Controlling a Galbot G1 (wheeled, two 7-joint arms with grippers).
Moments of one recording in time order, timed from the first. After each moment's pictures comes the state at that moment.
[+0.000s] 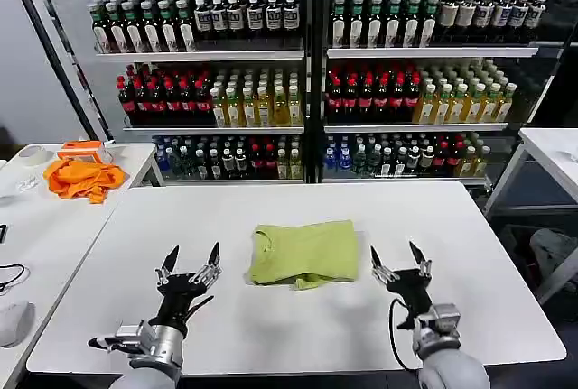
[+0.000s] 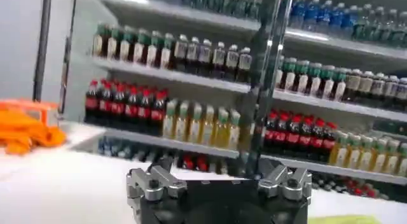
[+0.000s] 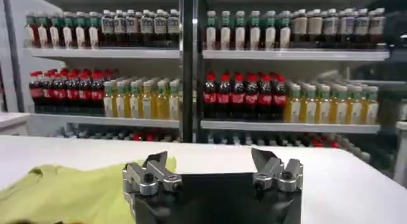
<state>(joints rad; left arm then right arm) 1.47 -1.26 -0.41 -2.14 -0.42 0.14 -0.23 -1.39 1.23 0.45 2.01 0.27 -0.18 0.12</state>
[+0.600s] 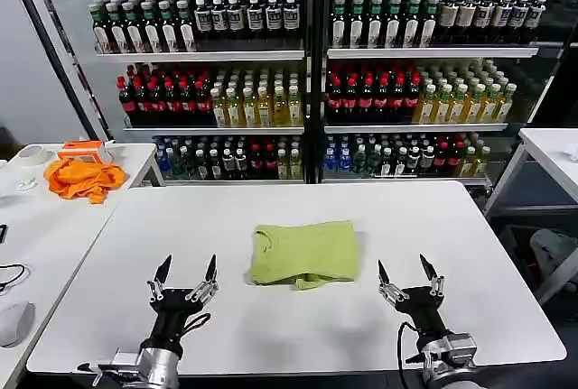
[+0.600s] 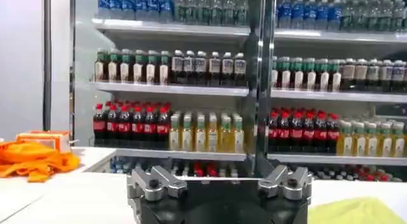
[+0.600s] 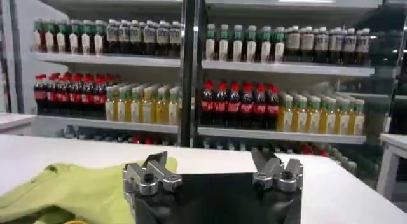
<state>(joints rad) 1.60 -1.30 -0.44 -2.22 -0.25 0.10 -0.20 -1.54 1.22 0.48 2.14 0.22 -0.14 0.13</state>
